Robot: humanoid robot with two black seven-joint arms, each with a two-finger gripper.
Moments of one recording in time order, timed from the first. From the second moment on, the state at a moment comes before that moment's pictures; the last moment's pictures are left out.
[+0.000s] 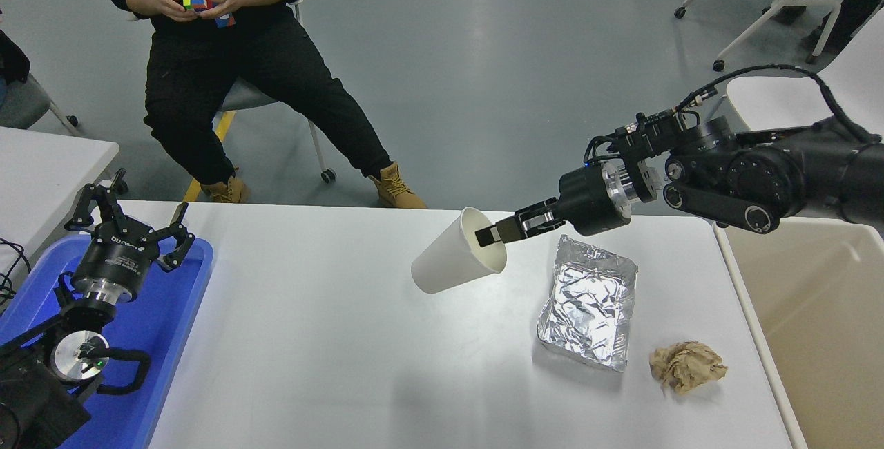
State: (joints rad) left arm -0.56 0.46 -0.57 -0.39 -0.23 -0.70 -0.60; right arm 1.56 -0.35 -0.57 0.87 -0.87 0.27 0.80
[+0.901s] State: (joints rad) left arm -0.56 0.46 -0.57 -0.39 -0.23 -0.70 -0.60; right arm 1.22 -0.42 -0.54 -0.02 -0.47 0.34 0.56
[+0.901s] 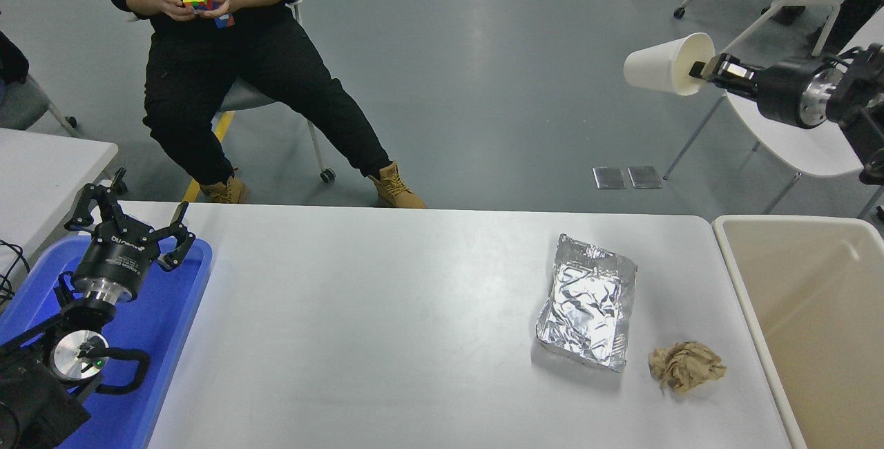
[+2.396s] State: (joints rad) left arm -0.56 0.46 -0.57 -0.39 -0.23 -0.70 -0.60; right arm 0.64 -0.42 -0.41 -0.17 -0.44 0.19 0.13
